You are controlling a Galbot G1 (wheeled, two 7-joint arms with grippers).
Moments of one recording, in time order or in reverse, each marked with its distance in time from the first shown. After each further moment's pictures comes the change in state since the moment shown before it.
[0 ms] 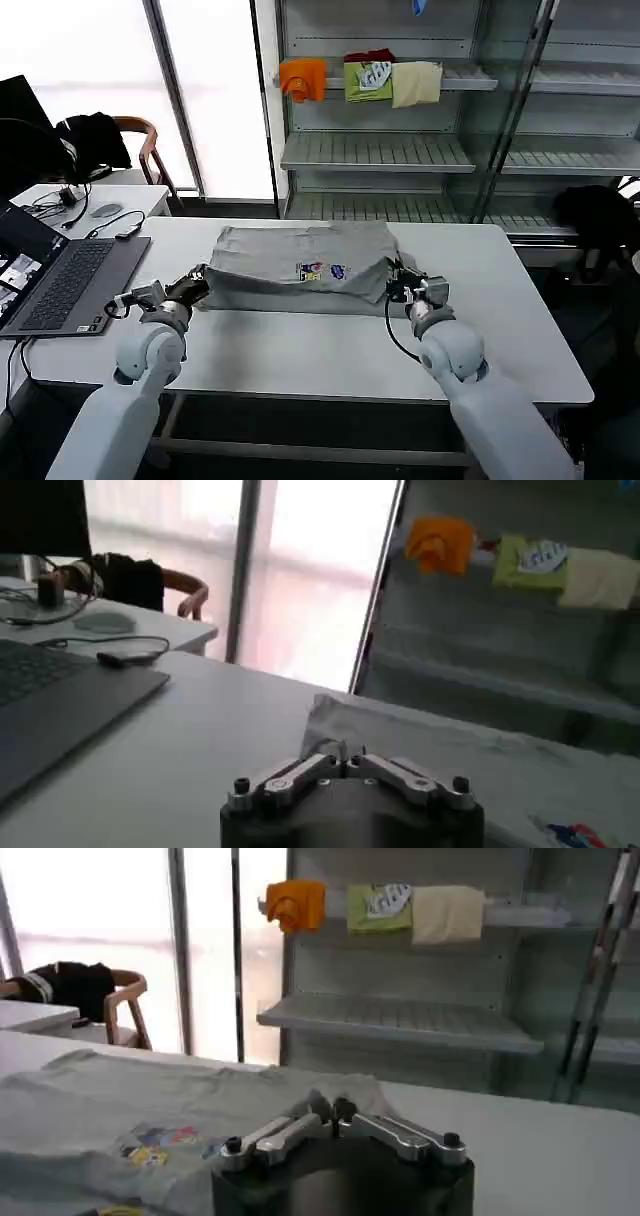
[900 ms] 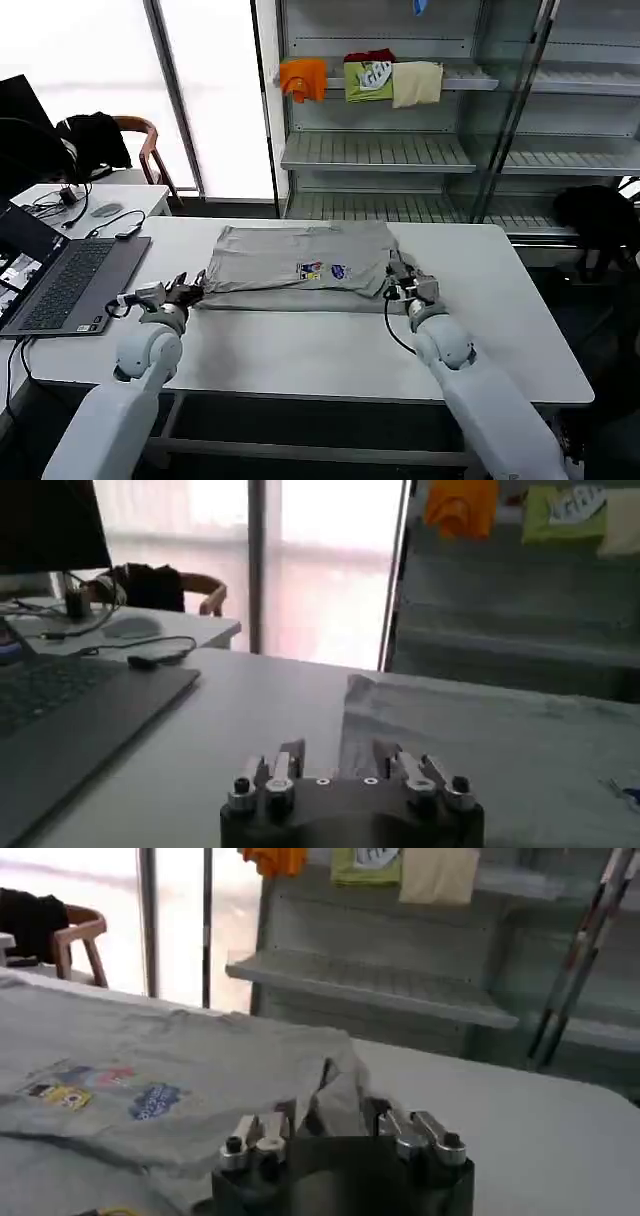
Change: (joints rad) left arm -0.002 0.039 0.008 0.031 0.088 0.034 0.014; right arm -0.005 -0.045 0.023 -0.012 -0.028 -0.057 0.027
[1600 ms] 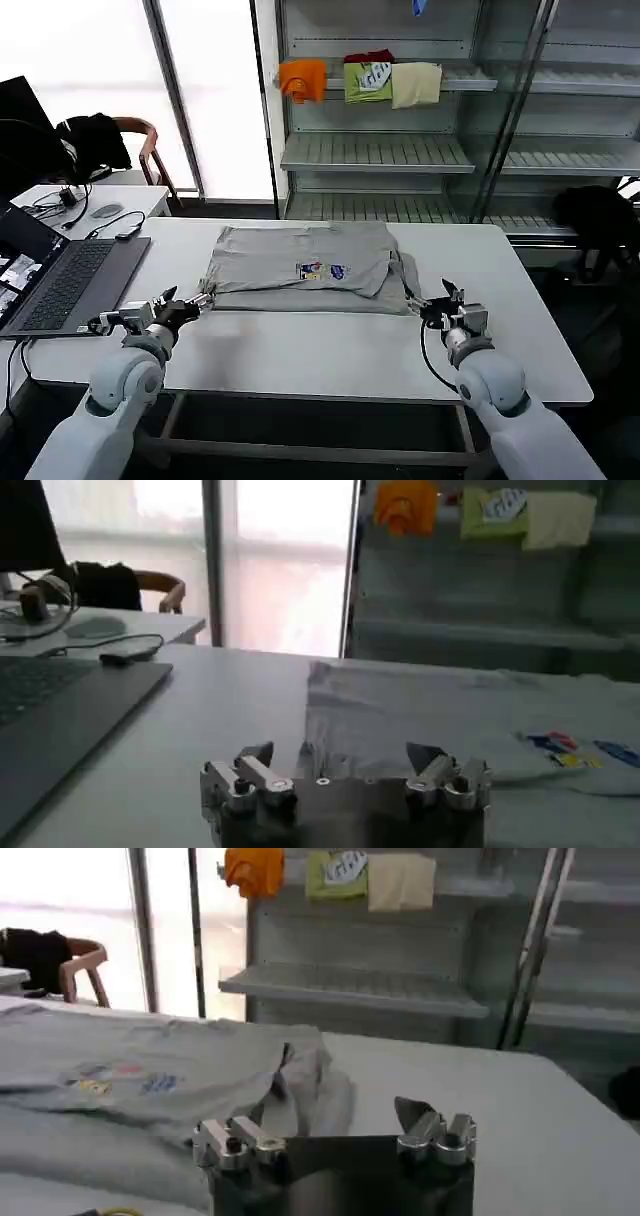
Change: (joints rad) left arm 0.170 0.063 -0.056 -0.177 -0.047 0.018 0.091; right arm -0.302 -0.100 0.130 0.224 0.129 0.089 -0.016
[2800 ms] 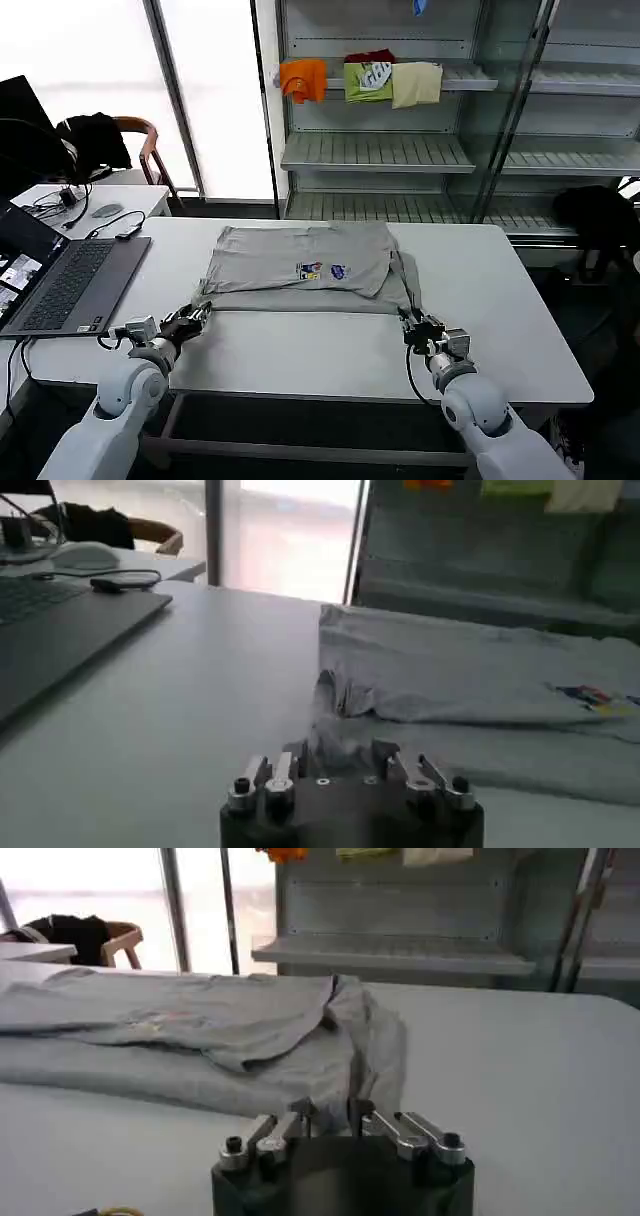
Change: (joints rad) left arm -0.006 -0.020 0.011 0.153 -0.007 -0.041 0.077; right arm 0.028 0.043 -0.071 -0.098 -0.034 0.043 -0.038
